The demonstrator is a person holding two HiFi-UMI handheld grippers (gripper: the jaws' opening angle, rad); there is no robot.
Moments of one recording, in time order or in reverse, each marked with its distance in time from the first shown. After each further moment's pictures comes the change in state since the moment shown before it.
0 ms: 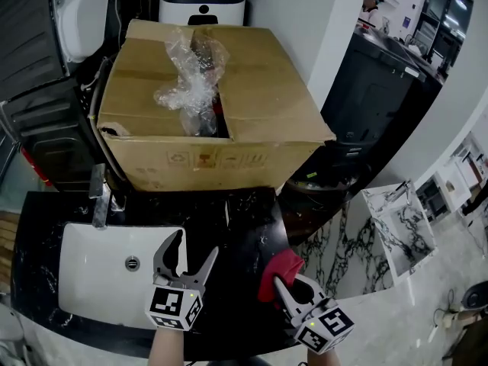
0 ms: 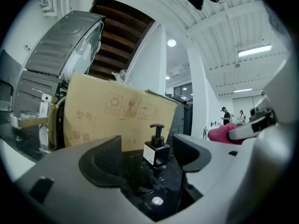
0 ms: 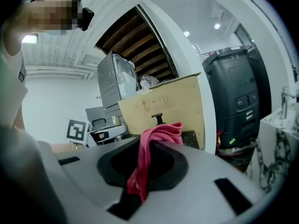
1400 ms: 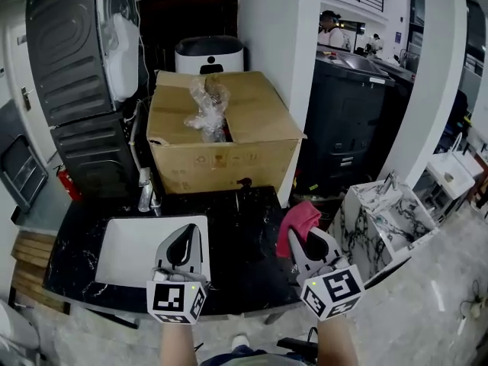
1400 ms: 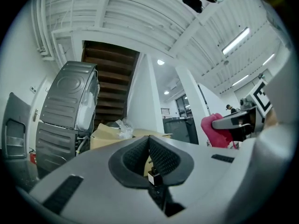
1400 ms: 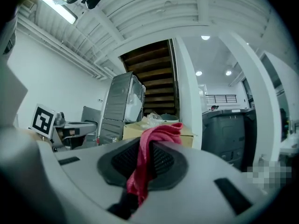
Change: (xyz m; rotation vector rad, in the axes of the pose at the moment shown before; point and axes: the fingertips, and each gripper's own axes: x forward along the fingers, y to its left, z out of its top) left arm -0.178 -0.069 0.132 0.195 -0.258 0.123; right arm -0.120 0.083 0.111 -0.353 -0.269 -0.125
